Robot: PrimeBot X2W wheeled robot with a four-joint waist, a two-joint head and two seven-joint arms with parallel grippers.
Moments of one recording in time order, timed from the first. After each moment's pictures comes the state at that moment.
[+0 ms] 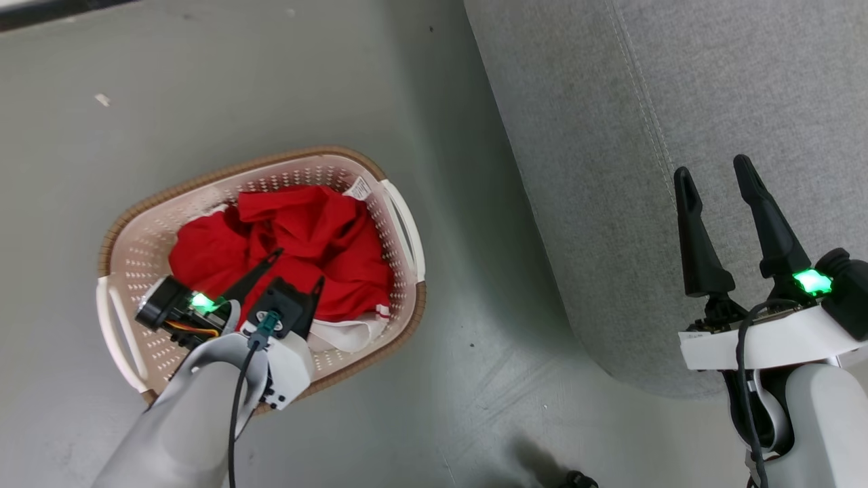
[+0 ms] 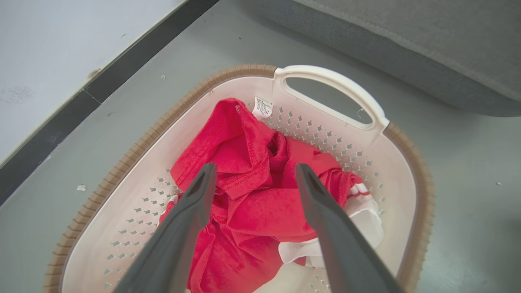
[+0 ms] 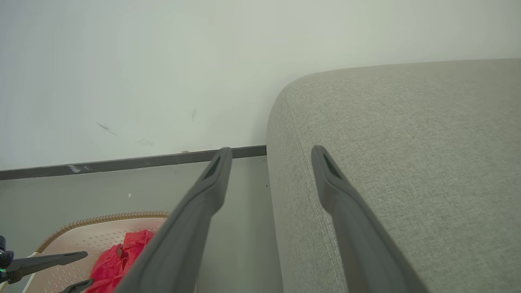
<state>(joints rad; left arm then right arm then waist) -0.62 0.11 -0.47 0.78 0.06 0.00 -0.22 -0.21 -0.04 -0.01 -0.13 0.15 0.12 -0.25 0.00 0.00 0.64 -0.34</state>
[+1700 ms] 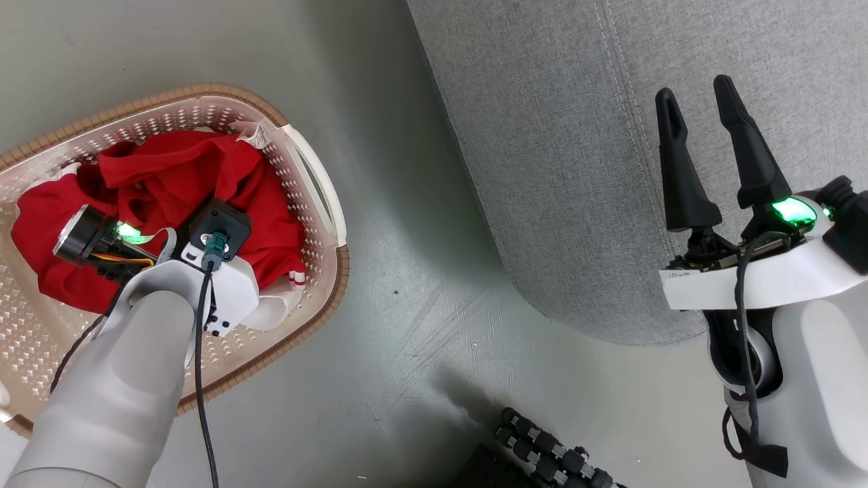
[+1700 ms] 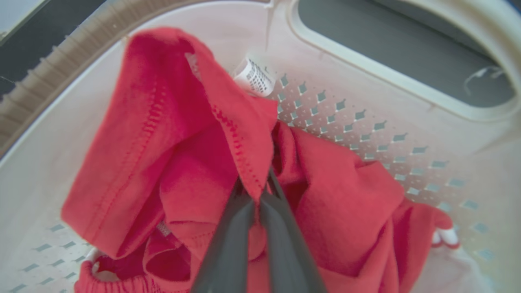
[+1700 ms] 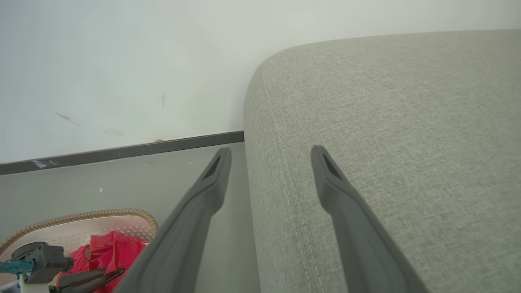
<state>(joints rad) -0.84 0.15 -0.45 0.97 0.11 0.07 -0.19 -0.39 -0.04 0.06 -0.10 0.28 0.12 -0.26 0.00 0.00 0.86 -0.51</state>
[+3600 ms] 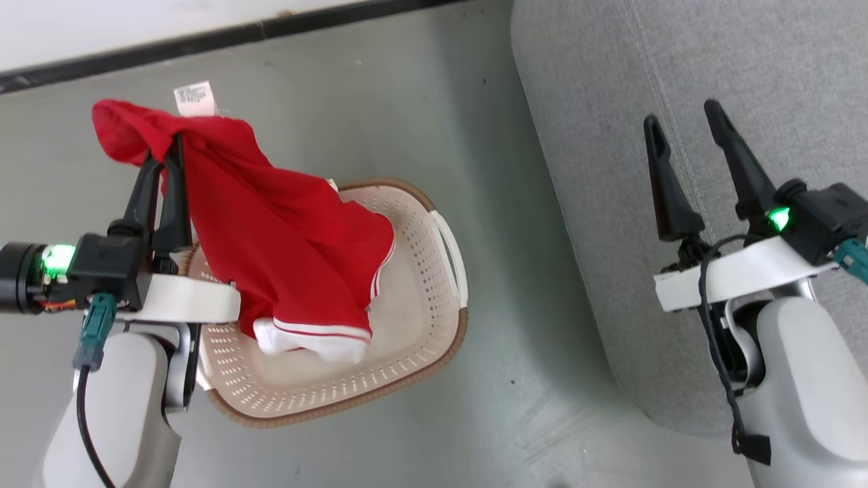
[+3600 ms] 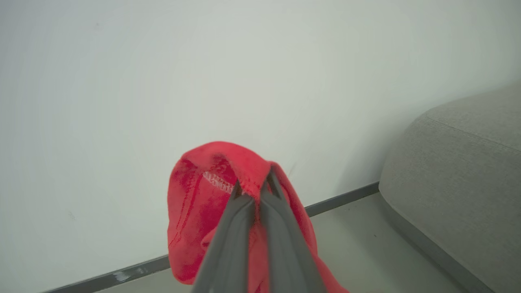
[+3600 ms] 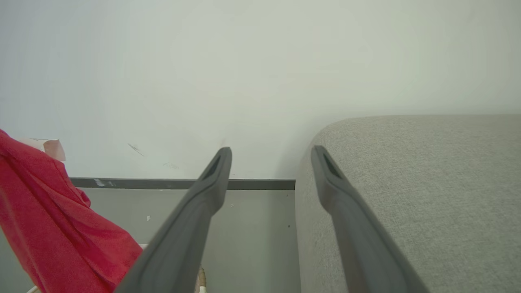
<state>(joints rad) -0.45 0.18 -0.16 0.10 -0.15 0.18 -0.25 -0.42 -0.04 0.04 0.07 0.09 0.12 -0.26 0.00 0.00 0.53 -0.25</state>
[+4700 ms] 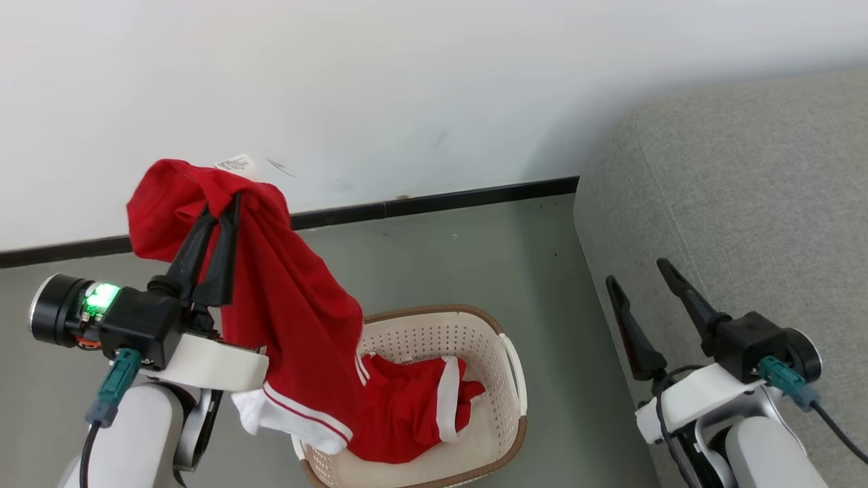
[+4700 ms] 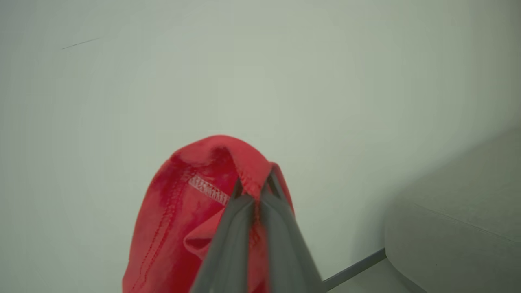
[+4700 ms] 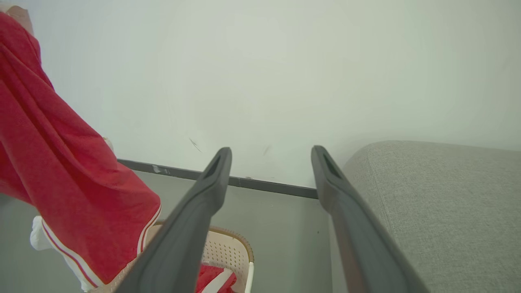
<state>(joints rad) -0.31 0.22 -0.22 -0.05 -0.19 0.09 -0.22 -0.17 -0.05 0.09 0.14 -0.01 0.12 -0.26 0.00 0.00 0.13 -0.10</state>
